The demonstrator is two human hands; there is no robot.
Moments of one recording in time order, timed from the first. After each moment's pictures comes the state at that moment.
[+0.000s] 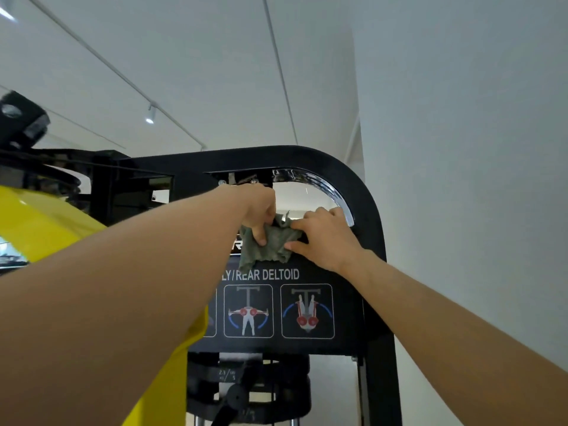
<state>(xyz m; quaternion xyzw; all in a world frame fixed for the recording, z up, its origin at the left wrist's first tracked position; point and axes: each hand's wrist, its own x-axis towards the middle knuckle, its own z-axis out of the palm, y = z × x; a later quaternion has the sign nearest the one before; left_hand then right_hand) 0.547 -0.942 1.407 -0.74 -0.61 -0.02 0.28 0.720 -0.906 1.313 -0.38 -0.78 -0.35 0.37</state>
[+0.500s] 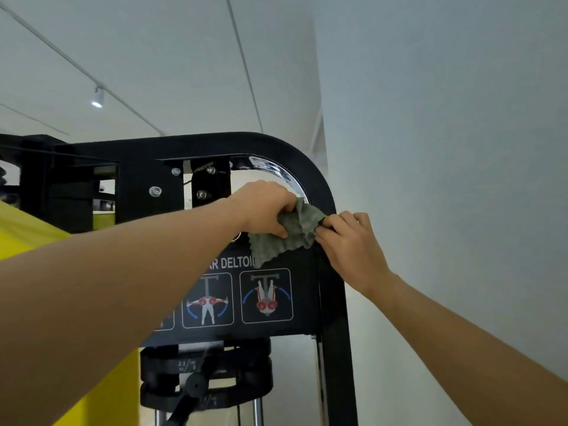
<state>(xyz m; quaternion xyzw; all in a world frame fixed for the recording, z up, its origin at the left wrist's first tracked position) 0.615 -0.929 1.370 -0.80 -0.42 -0.12 0.41 0.823 -0.896 1.248 -0.28 -0.64 -0.53 0.48</state>
